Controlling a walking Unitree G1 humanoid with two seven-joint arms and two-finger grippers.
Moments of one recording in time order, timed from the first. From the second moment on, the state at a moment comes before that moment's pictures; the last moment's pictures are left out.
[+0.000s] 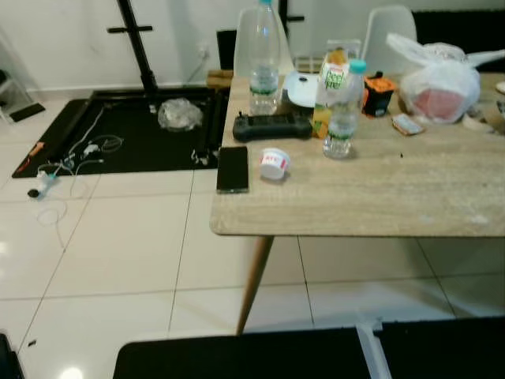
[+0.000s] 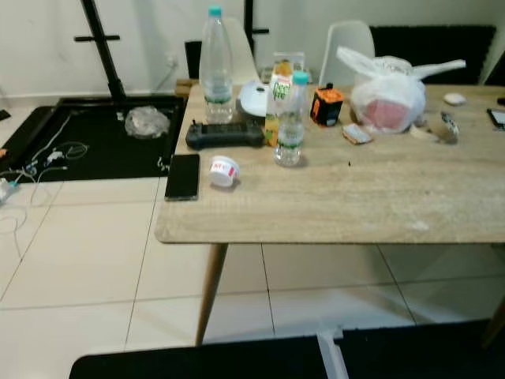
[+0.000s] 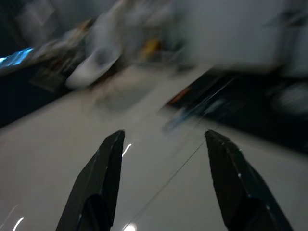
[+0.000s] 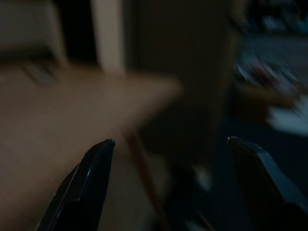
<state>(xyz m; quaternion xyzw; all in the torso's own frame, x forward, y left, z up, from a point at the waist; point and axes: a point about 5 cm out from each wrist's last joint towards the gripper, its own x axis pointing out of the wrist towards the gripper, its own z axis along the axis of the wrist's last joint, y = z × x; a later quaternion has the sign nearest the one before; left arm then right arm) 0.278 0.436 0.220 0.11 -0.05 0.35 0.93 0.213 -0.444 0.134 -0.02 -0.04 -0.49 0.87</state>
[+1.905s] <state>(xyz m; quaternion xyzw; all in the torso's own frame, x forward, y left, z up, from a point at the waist) 0.409 0.107 0.183 0.07 0.04 -0.14 0.99 0.327 -0.184 0.189 -0.02 -0.18 -0.09 0.98</state>
